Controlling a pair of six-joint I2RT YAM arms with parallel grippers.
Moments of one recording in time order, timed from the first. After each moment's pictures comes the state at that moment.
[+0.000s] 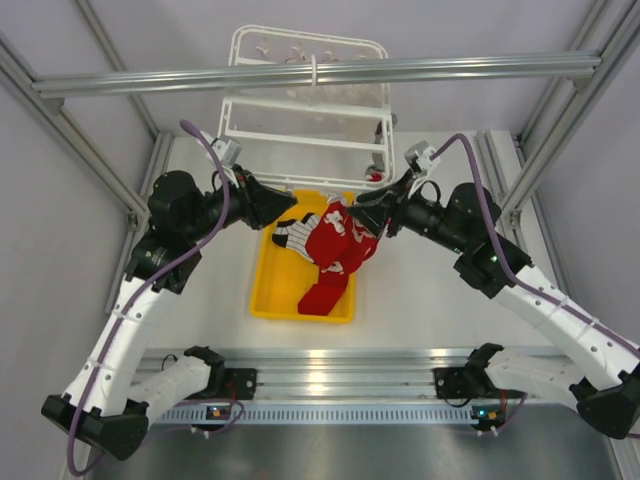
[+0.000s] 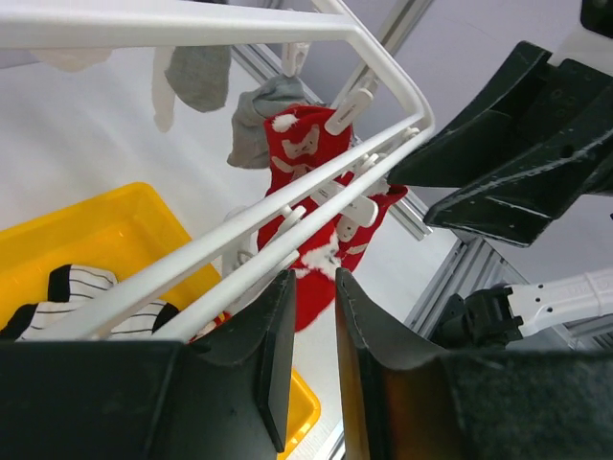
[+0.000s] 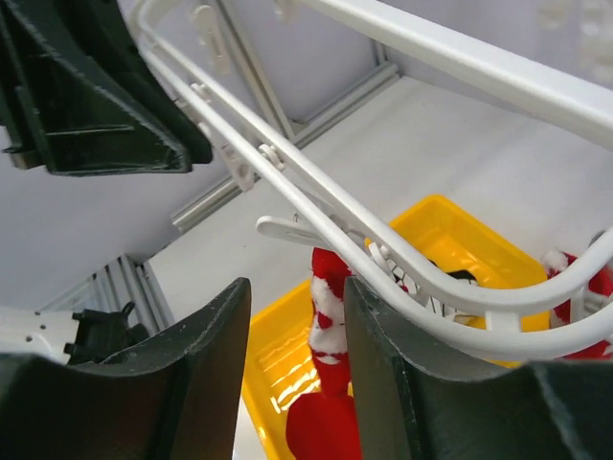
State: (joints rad) left arm -0.37 0.97 1.19 -0.29 0.56 -0.42; right arm 0.72 1.01 1.06 0.01 -0.29 0.29
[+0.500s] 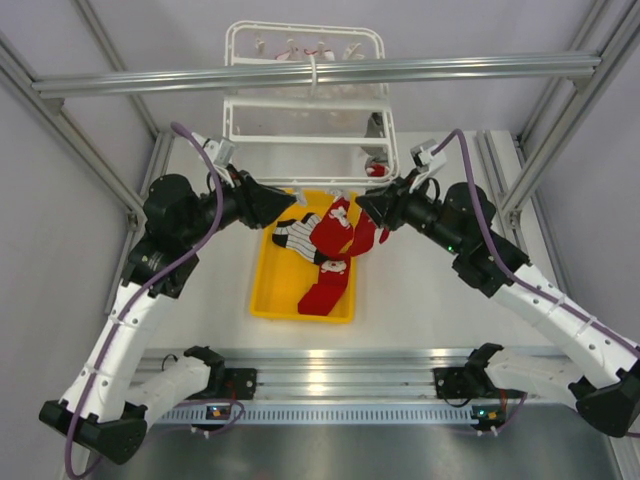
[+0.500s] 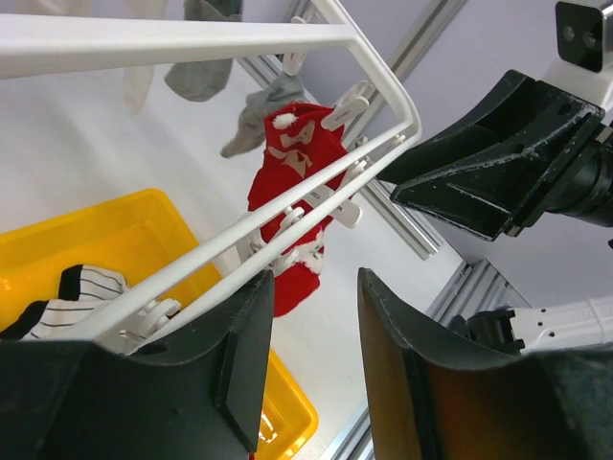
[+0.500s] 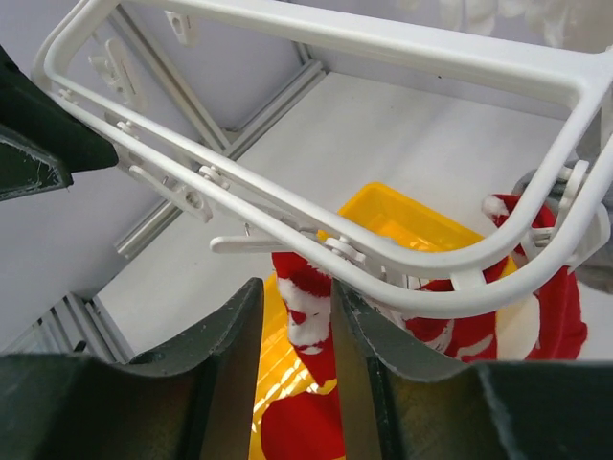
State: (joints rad) left arm -0.37 0.95 1.19 -0.29 0.50 -0.45; right arm 0.72 1.03 1.05 -0.04 -0.08 0.33
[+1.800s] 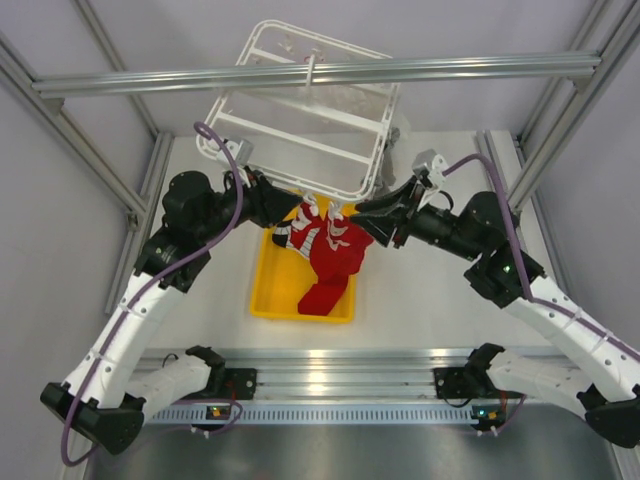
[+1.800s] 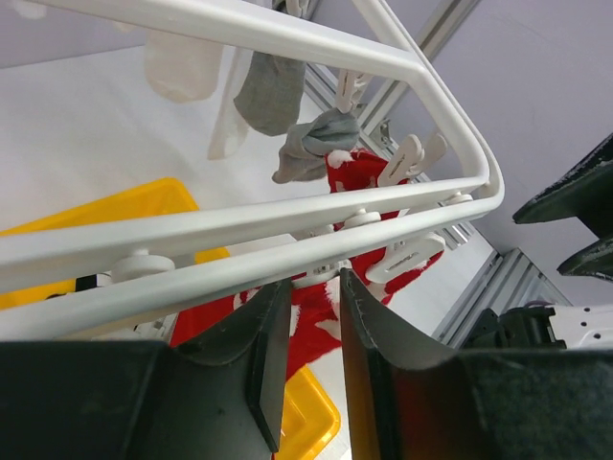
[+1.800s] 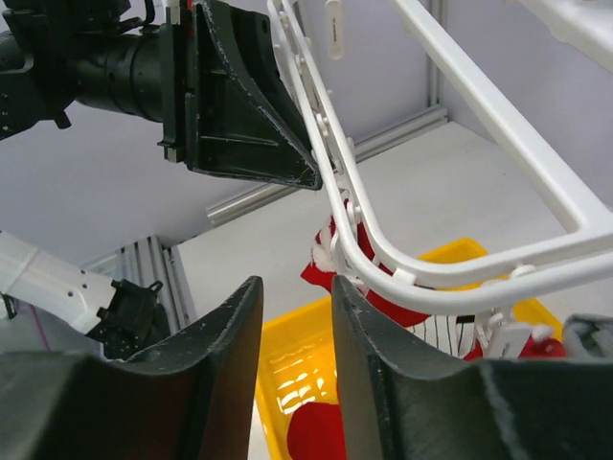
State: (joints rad) left arm -0.45 1.00 1.18 -0.29 0.40 -0.39; right arm 0.74 0.94 1.04 0.03 -0.38 0.23
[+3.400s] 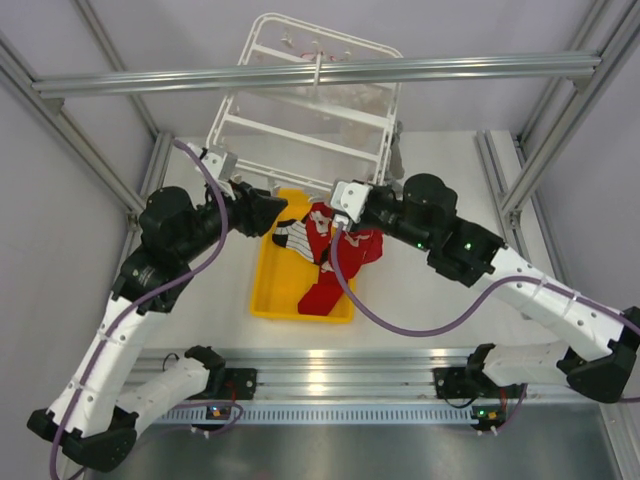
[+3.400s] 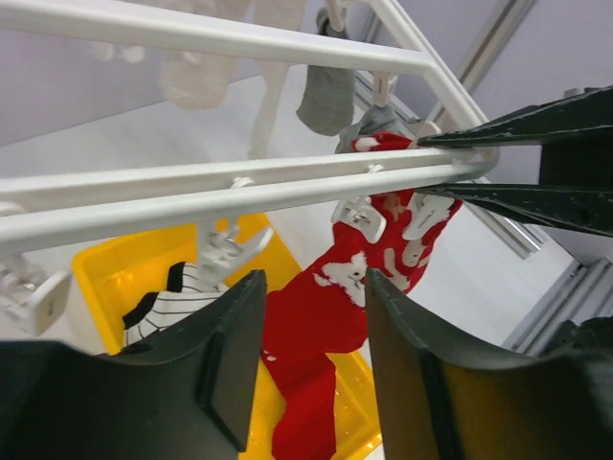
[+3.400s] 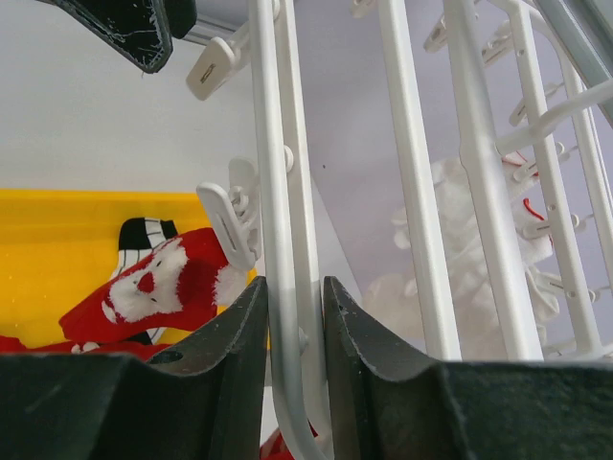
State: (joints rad) left arm -0.47 0.88 1.21 -0.40 0.26 -0.24; right arm 0.93 1.20 1.30 -0.20 -0.02 -0.74
